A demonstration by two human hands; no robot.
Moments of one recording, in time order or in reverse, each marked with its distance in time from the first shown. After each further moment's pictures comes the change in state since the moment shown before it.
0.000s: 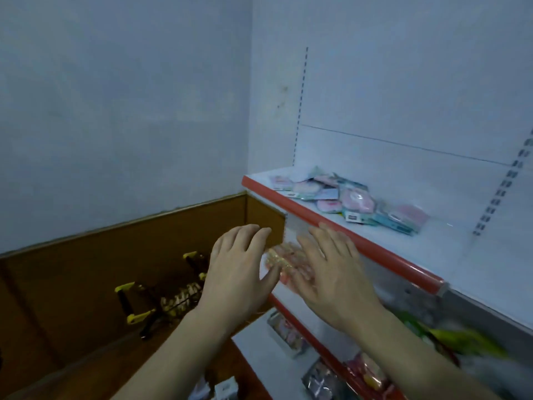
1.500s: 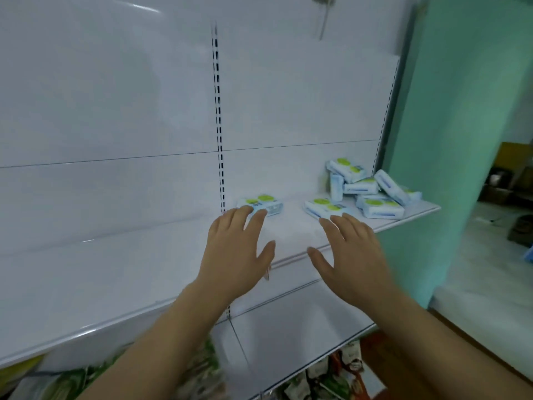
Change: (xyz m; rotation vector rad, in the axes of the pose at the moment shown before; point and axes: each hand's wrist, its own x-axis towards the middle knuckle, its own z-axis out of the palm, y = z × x) left_hand -0.183 0.780 0.072 -0.743 -0.128 1.167; right_hand -0.624 0.326 -0.416 -0.853 0.055 1.229
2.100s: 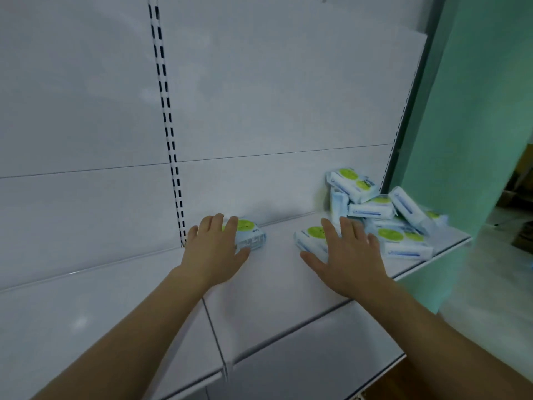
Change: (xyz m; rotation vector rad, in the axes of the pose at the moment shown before) left_hand 0.160 -0.071 0.160 0.168 -0.383 -0.170; right_hand 0.156 0.098 0.125 -0.088 -0.365 0.188
